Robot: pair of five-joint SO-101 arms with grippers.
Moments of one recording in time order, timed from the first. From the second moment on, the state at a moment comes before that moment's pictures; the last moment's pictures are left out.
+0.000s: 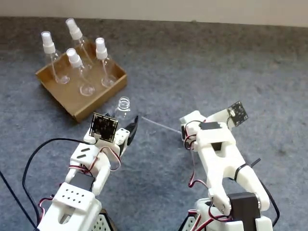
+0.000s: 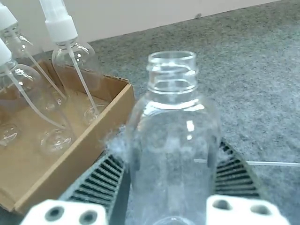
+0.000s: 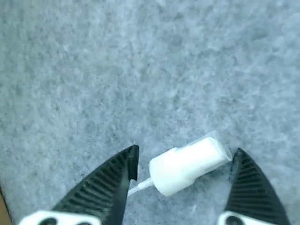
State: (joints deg) left arm 11.0 -68.3 95.9 -0.1 1.4; right arm -11.3 -16.2 52.7 34.8 -66.6
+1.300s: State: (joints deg) left arm 11.0 -68.3 95.9 -0.1 1.4; right arm -7.4 -16.2 52.8 23.6 -18.1
